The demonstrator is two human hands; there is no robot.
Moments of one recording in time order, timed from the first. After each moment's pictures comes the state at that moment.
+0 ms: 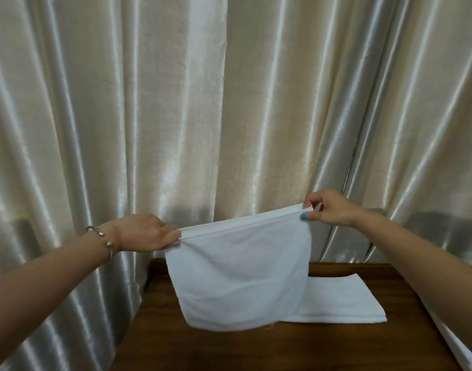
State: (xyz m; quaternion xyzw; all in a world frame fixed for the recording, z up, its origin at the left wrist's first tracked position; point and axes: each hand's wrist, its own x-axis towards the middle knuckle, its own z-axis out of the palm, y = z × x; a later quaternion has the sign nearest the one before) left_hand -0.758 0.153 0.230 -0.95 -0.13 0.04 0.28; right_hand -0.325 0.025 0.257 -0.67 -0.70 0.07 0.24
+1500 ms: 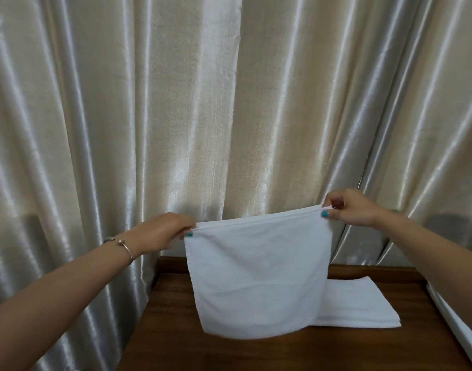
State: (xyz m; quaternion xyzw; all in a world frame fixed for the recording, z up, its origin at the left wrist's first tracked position) left_hand -0.753 0.162 0.209 -0.96 -0.25 -0.11 0.04; right_hand -0.318 0.031 0.252 -0.69 -0.69 0.04 0.24
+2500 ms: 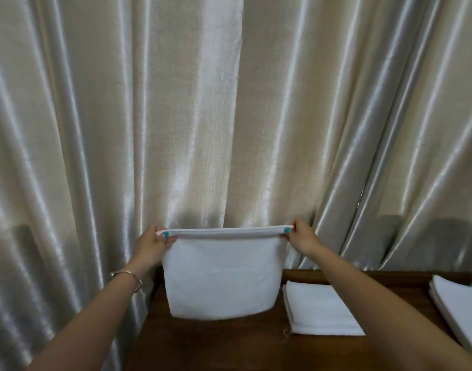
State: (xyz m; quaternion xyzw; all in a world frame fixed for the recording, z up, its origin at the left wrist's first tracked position) left_hand -0.751 0.203 0.160 -0.61 -0.55 -0.44 -0.35; right_hand -0.400 0.118 0.163 -0.77 -0.49 0.15 0.38
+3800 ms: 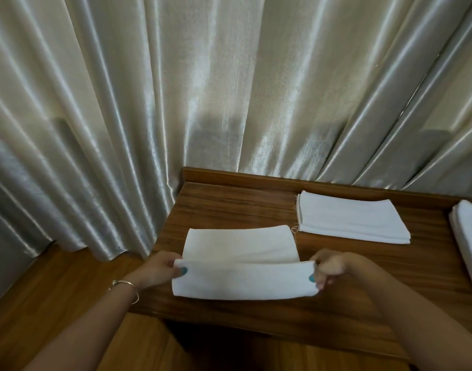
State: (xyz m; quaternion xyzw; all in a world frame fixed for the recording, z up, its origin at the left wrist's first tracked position) left_hand -0.834 0.019 -0.020 -0.68 -0.56 -0.05 -0.46; right_hand -0.396 -0.044 -0.015 -0.70 -0.48 0.52 -0.07
